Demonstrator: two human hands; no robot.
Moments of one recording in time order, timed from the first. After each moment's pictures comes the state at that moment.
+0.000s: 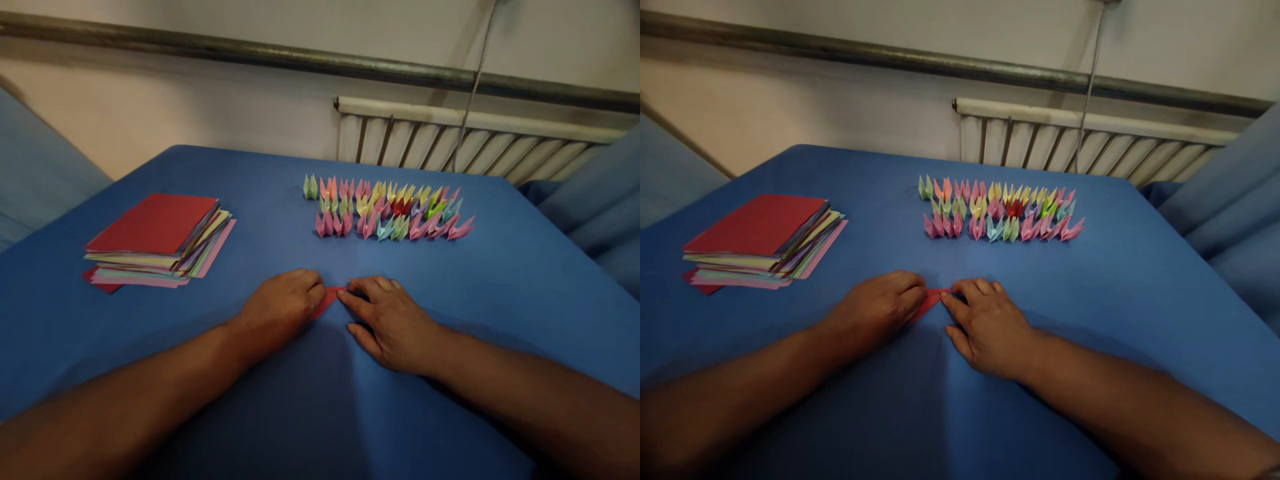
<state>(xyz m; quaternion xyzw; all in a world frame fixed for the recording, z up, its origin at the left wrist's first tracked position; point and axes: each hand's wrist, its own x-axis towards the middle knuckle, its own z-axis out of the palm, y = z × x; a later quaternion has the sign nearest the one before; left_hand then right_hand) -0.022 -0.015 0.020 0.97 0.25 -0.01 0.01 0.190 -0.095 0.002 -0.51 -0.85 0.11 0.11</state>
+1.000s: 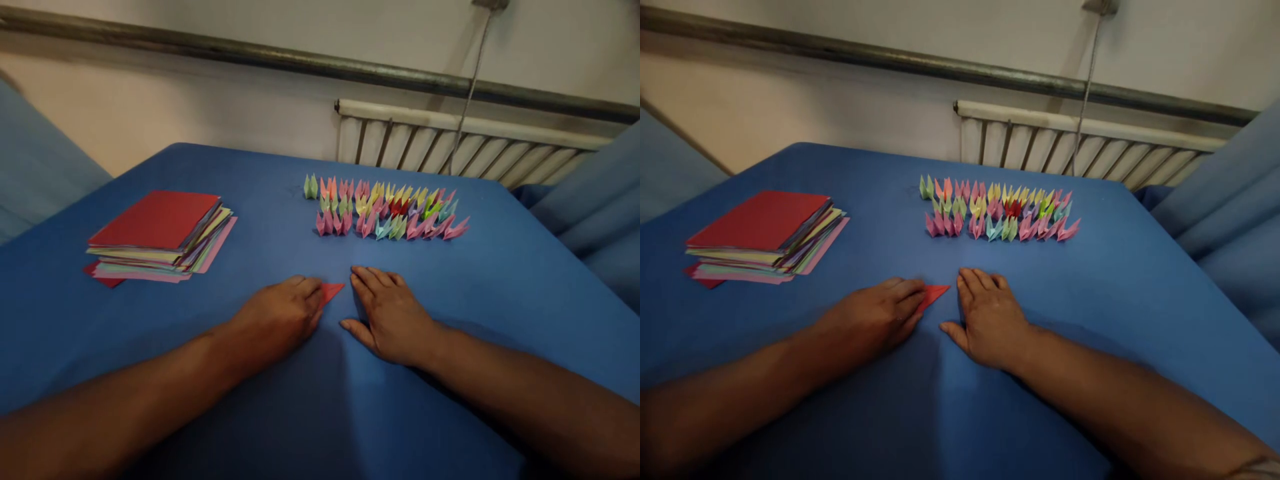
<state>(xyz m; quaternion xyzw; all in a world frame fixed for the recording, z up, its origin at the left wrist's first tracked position) -0.033 -0.032 0.016 0.98 0.21 0.00 -0.05 0.183 -0.098 0.000 -0.58 -0.81 0.05 0.06</state>
